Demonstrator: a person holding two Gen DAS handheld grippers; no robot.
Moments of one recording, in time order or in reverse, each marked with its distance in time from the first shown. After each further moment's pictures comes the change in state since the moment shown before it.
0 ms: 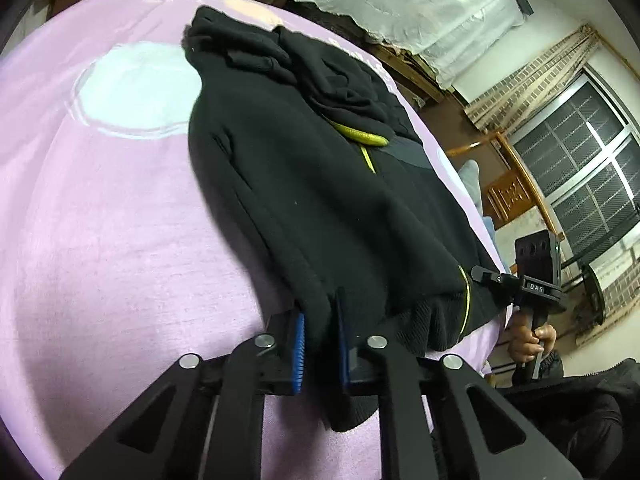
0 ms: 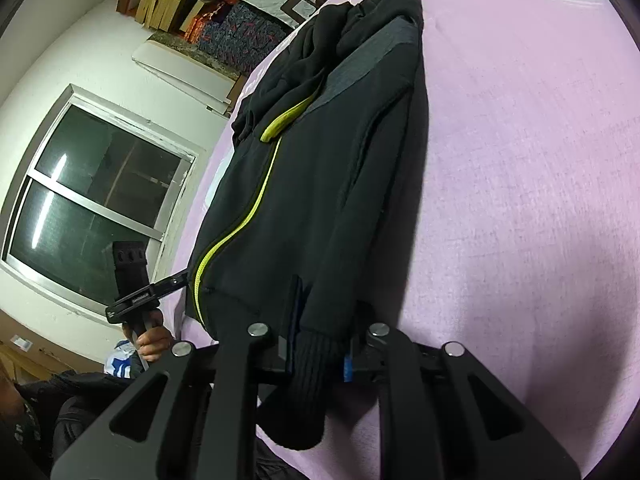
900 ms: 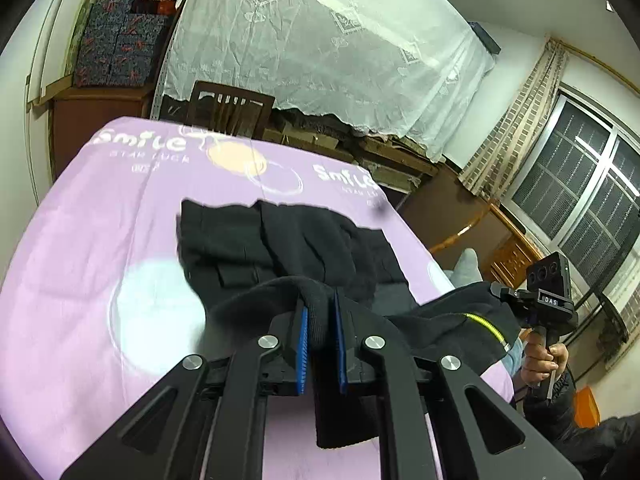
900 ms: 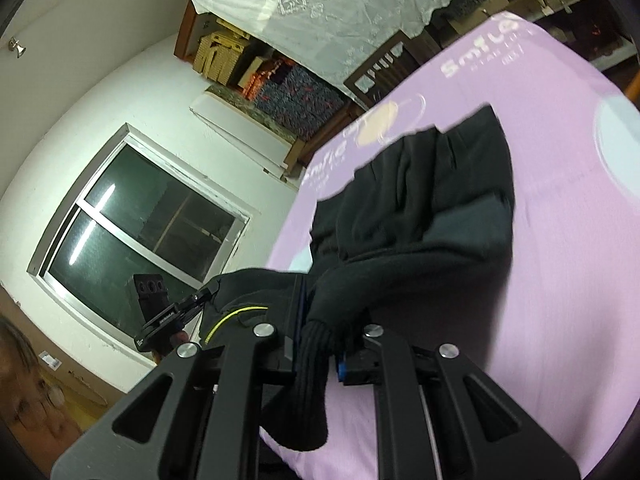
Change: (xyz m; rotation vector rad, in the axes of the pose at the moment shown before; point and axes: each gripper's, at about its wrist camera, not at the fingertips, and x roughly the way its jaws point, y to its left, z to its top) left arm -0.075 -0.049 0.128 0.140 -0.306 0.071; right arm -0.061 0.069 0.105 -0.086 -0.222 0.168
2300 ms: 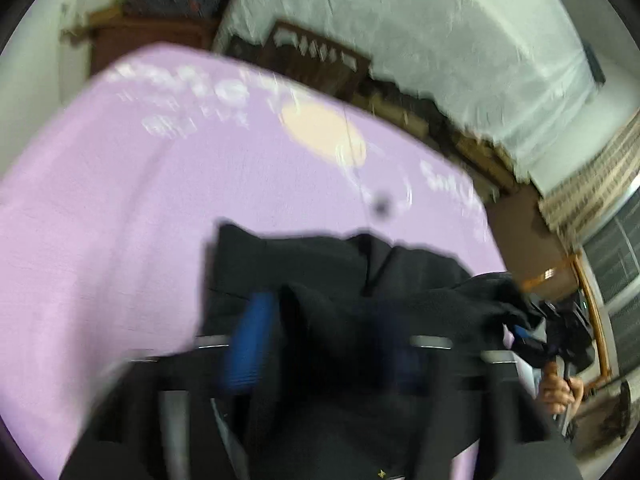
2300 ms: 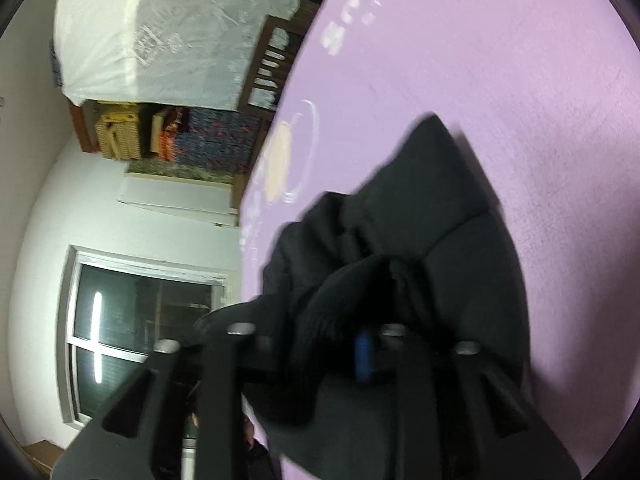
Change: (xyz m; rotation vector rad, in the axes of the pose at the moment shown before) left arm 0.162 0.113 0.084 -0.247 0.098 0.195; right arm 0.156 -0.162 0.137 0.454 0.000 -0.026
